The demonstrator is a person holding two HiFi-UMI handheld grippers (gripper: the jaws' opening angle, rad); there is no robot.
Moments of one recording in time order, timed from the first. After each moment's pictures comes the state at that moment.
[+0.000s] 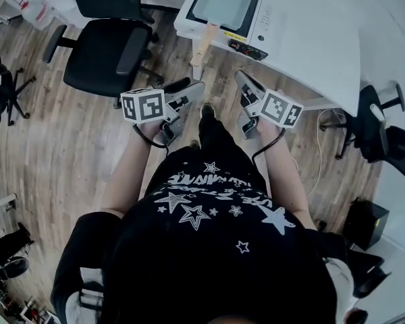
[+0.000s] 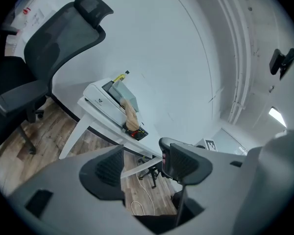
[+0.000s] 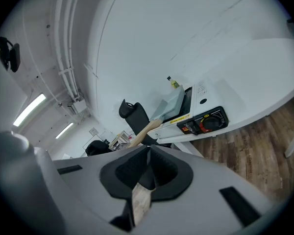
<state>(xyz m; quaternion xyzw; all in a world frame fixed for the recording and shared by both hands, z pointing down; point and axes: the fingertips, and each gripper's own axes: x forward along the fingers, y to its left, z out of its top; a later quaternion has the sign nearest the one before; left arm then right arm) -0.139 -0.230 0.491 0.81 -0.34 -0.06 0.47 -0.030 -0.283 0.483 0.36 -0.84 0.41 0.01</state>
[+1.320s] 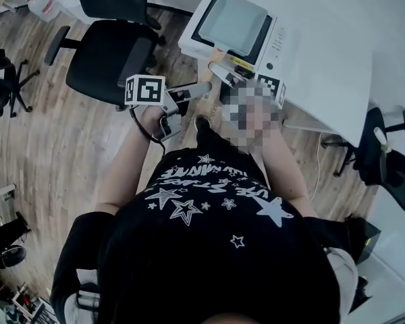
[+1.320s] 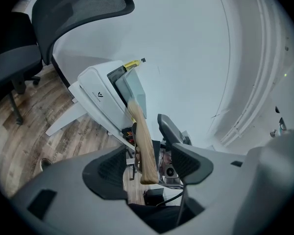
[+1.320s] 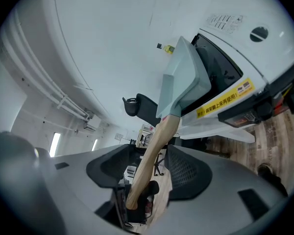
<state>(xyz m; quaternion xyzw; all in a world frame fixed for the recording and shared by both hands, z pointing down) -0.141 -0.332 0.496 0.75 -0.26 -0.09 0.60 -0.131 -0.391 0.500 0.19 -0.78 0.60 -0.02</state>
